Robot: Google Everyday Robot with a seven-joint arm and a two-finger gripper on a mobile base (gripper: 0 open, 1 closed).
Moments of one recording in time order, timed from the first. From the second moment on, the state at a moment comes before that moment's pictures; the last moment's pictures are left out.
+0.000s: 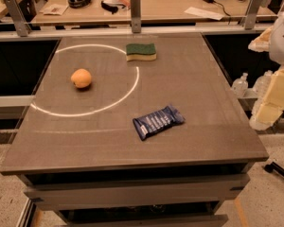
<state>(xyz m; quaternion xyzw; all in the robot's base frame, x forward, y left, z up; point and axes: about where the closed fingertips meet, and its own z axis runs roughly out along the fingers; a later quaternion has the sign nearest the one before) 0.438 -0.217 0.976 -0.60 0.78 -0.03 0.16</state>
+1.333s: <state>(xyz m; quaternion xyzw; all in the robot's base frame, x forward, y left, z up) 0.448 -0.152 0.932 -0.69 0.70 0.08 0.18</state>
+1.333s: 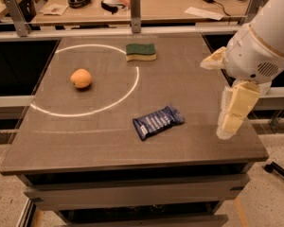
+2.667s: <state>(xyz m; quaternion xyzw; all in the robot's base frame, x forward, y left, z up) 0.465 -0.111 0.905 -0.73 0.65 0.12 0.20</state>
